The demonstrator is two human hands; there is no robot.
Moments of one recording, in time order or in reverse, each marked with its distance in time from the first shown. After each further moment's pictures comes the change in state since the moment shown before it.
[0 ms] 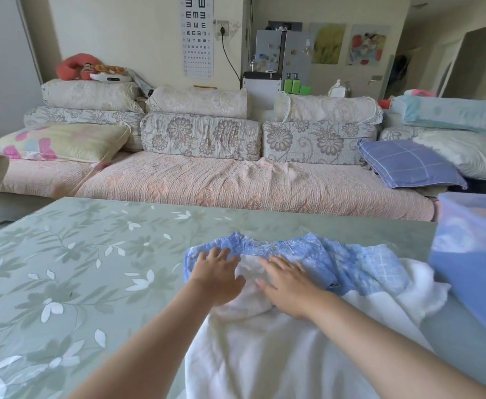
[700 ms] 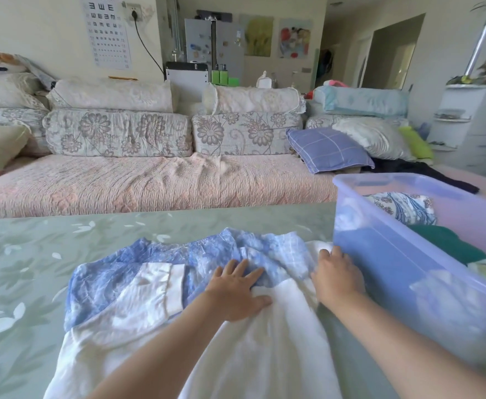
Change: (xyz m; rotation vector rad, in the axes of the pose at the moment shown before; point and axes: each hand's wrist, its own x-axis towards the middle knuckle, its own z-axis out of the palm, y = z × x) left_hand 0.061 0.204 0.026 -0.112 -0.180 0.316; right_hand -0.101 0.217 -0.038 -0.299 0.278 0.686
